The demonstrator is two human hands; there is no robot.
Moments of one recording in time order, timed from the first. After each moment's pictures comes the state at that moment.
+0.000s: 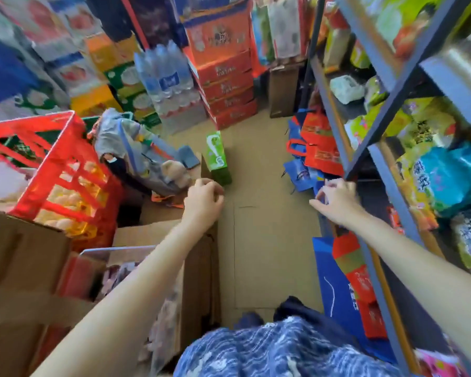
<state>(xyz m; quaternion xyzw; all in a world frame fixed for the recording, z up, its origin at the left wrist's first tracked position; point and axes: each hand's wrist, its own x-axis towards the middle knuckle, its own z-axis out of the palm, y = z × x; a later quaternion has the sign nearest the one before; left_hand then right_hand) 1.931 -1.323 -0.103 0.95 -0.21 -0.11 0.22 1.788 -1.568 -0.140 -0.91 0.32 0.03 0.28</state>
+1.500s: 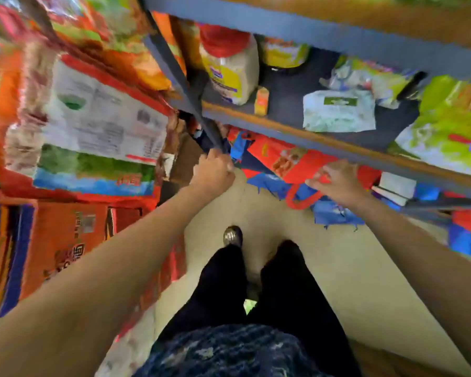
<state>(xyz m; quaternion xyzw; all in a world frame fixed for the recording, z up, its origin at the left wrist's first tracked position) 2.709 -2.104 -0.260 0.60 -0.74 -0.26 -0.16 2.449 -2.032 -0.306 -0.57 0.73 -0.14 0.35</state>
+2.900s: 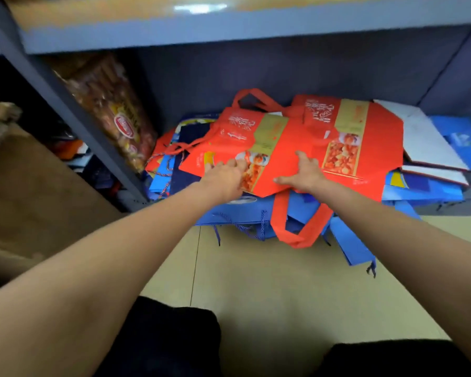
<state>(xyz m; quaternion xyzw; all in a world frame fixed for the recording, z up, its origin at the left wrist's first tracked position) 2.593 -2.144 -0.724 0.37 -0.92 -0.05 -0.14 2.424 -2.066 -0.754 -0.37 0.84 -0.24 0.32</state>
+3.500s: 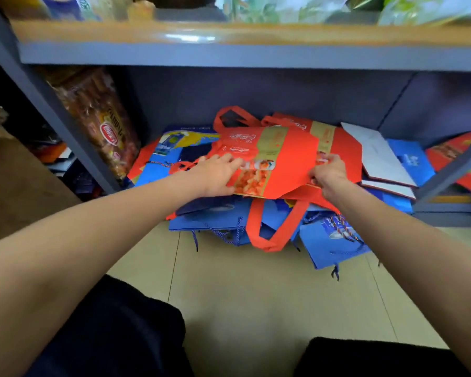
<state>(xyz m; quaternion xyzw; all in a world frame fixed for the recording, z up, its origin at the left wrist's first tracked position) 2.578 -2.133 -0.679 0.28 -0.95 -0.01 -0.12 2.356 -2.035 -0.728 -0.12 0.82 -0.51 0.24</state>
